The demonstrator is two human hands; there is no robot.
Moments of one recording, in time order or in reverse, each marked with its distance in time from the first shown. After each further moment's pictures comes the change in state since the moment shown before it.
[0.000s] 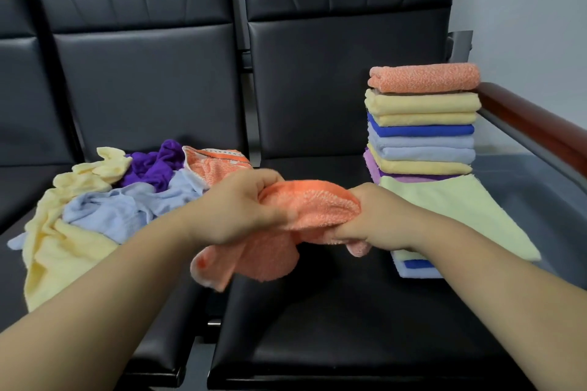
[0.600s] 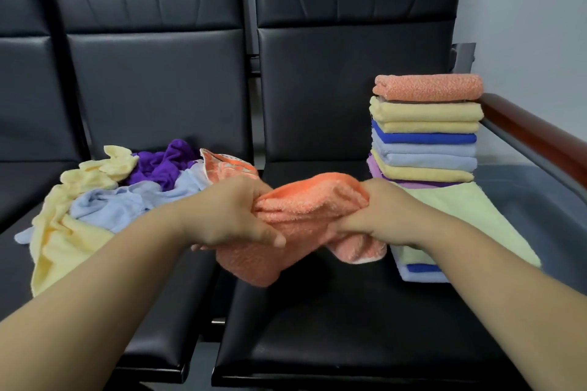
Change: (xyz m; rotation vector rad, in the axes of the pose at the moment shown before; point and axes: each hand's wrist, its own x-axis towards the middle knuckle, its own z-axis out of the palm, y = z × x) left_hand -0.017 0.002 -0.018 0.047 -0.119 -0.119; right_hand -0.007 -0.015 -0.001 -0.057 0.109 -0.036
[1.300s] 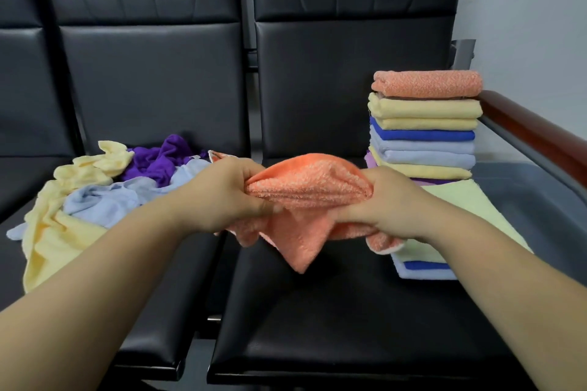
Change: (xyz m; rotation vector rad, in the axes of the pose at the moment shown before) left_hand -0.001 0.012 -0.003 -0.040 0.134 -0.017; right_hand -0.009 -0.012 -0.010 -0.022 0.043 -0.047
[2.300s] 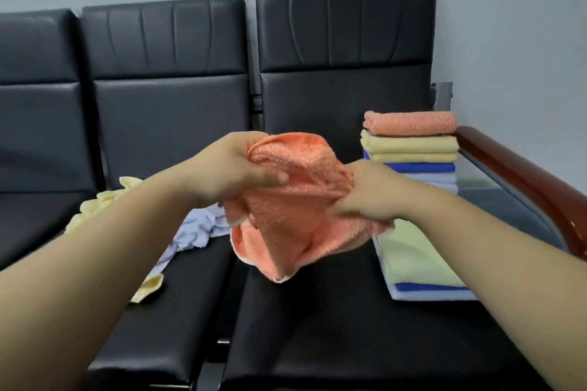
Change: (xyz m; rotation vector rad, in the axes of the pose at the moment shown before) left_hand -0.001 0.066 -0.057 -0.183 0.074 0.084; right_hand 0.009 -0.051 -0.038 -0.337 0.067 -0.044
